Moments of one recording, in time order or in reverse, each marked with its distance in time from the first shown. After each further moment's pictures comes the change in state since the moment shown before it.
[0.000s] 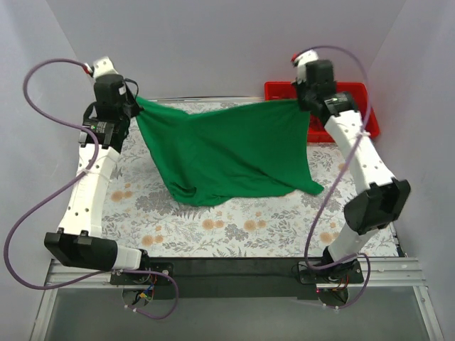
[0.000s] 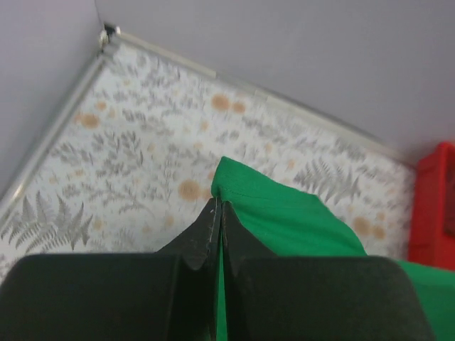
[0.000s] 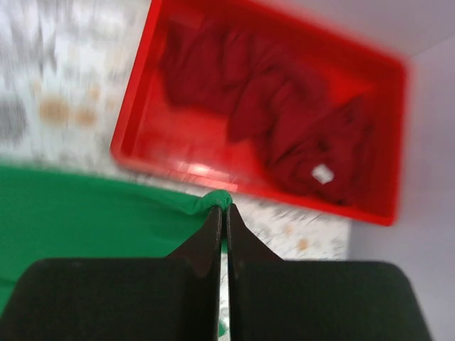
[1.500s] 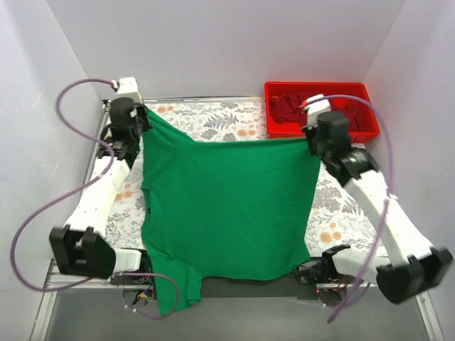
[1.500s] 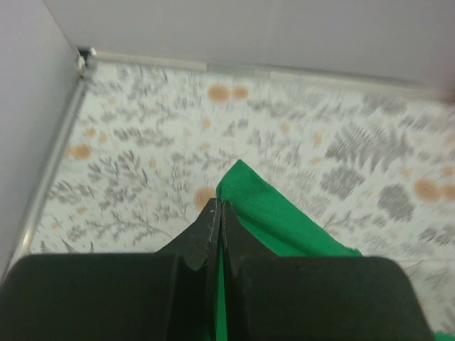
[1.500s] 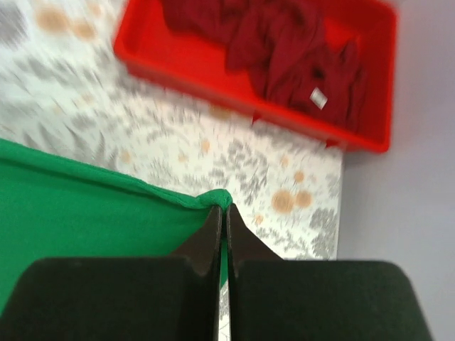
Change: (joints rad) left arm -0.002 -0.139 -0.300 0.380 0.097 0.264; right arm 0.098 -0.658 -0.521 0.079 0.094 -0.004
